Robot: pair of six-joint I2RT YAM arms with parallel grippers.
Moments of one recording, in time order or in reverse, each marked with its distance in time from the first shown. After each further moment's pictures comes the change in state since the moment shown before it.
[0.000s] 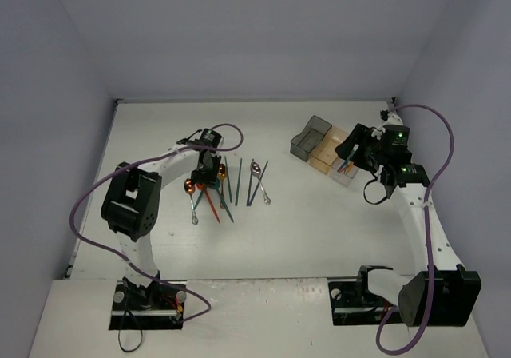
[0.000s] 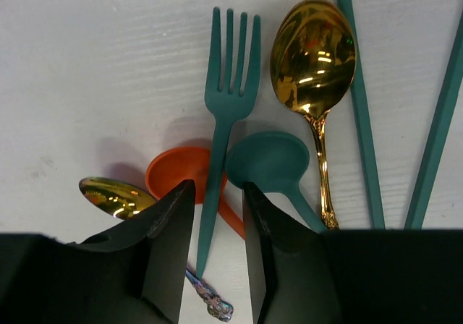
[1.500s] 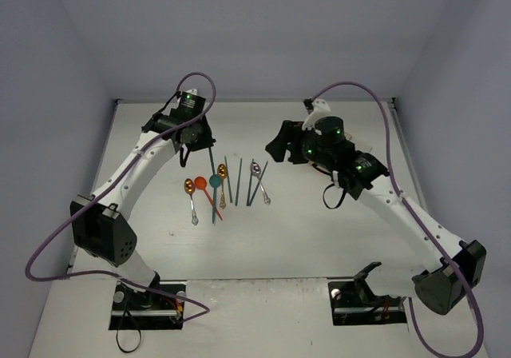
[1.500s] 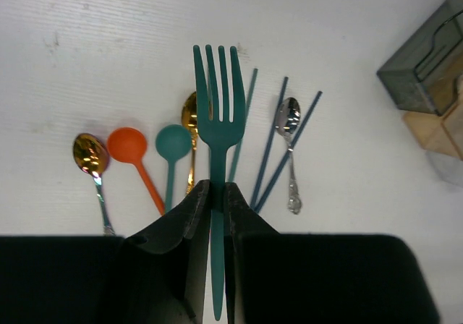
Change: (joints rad) left arm -0.001 -0.253 0.293 -0.191 0.017 -0.412; right arm 0.602 0.106 0.214 0.080 0.150 0.044
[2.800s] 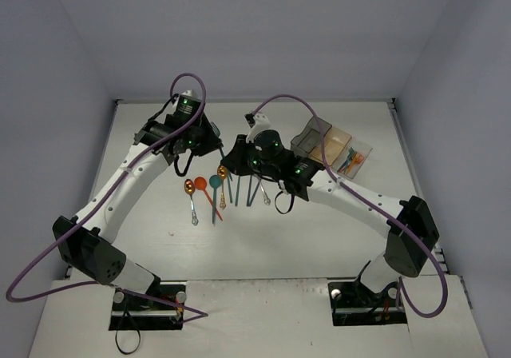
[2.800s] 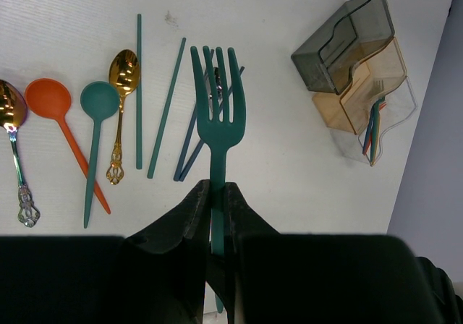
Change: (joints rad) left arm -0.081 -0.135 -0.013 -0.027 0.044 -0.249; right arm 0.273 0.319 0.049 0.303 0.040 0.160
